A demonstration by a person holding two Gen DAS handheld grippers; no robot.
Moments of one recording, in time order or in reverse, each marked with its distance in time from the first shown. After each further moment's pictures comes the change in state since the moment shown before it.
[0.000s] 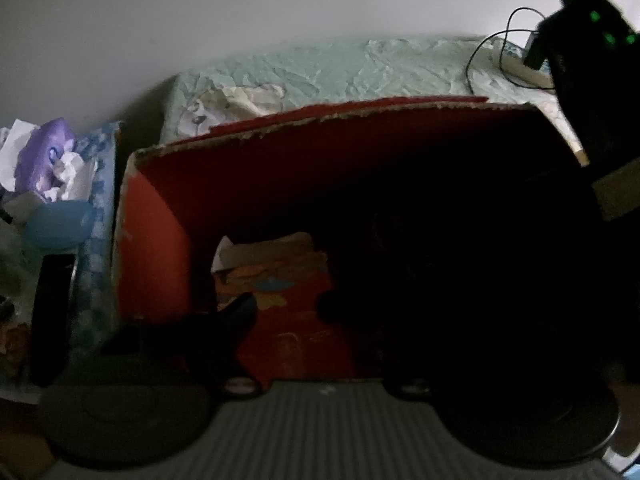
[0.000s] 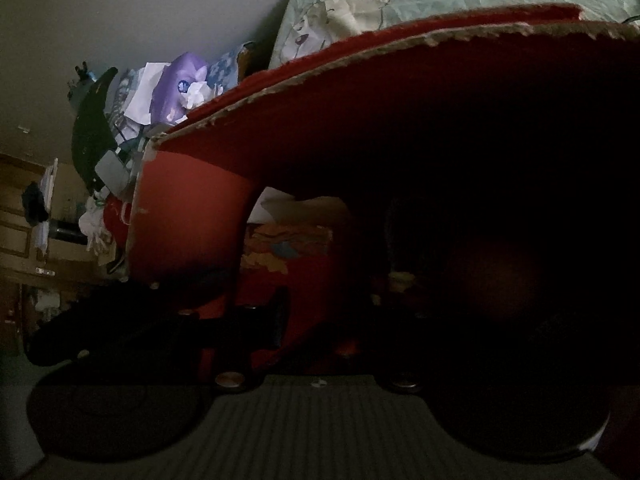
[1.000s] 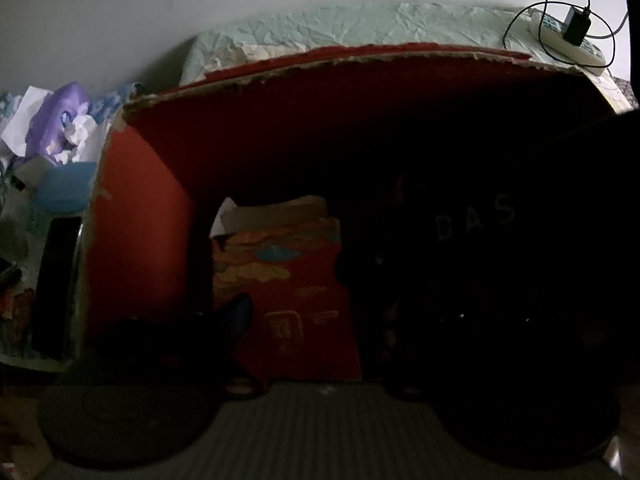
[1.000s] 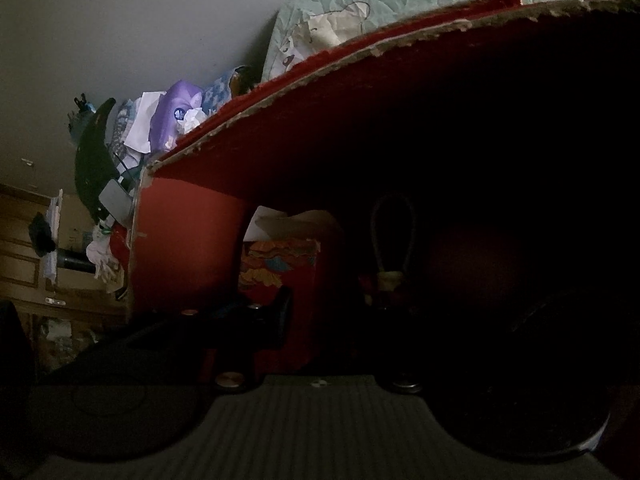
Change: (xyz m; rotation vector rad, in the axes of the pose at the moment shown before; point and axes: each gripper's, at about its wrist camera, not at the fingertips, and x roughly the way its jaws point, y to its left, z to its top) left arm 0.024 -0.007 -0.004 -0.060 0.099 0.079; right arm -0.008 -0.010 -0.001 0.069 -0.063 0.026
